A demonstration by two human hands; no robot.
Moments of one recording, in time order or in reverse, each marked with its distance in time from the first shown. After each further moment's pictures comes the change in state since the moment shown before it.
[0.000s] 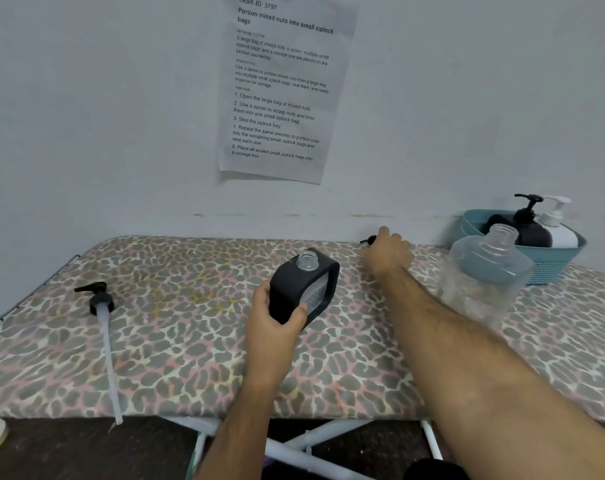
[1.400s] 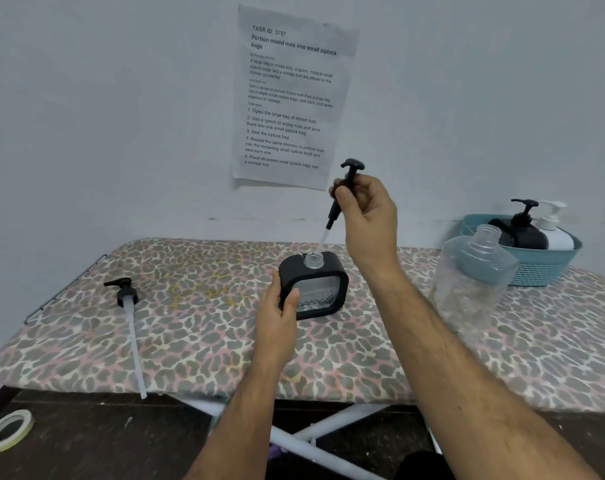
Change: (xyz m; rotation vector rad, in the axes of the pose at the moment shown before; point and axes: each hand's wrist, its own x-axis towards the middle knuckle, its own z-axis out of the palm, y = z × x) left_hand 0.009 -0.012 -0.001 0.132 -0.038 -0.061; right_hand -0.126 -0.062 -0.110 1.426 0.116 -0.505
